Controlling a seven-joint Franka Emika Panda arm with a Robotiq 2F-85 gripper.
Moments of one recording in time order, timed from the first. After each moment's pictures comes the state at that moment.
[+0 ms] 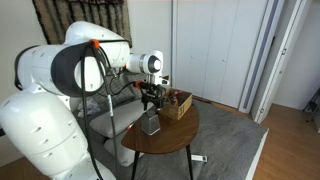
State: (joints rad) arm 0.03 -0.12 0.14 -2.08 -0.03 1.64 0.29
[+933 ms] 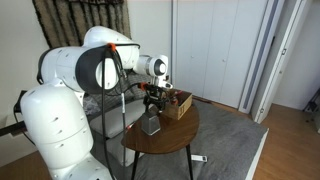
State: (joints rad) arm 0.03 0.00 0.12 -1.99 -0.01 1.60 0.23
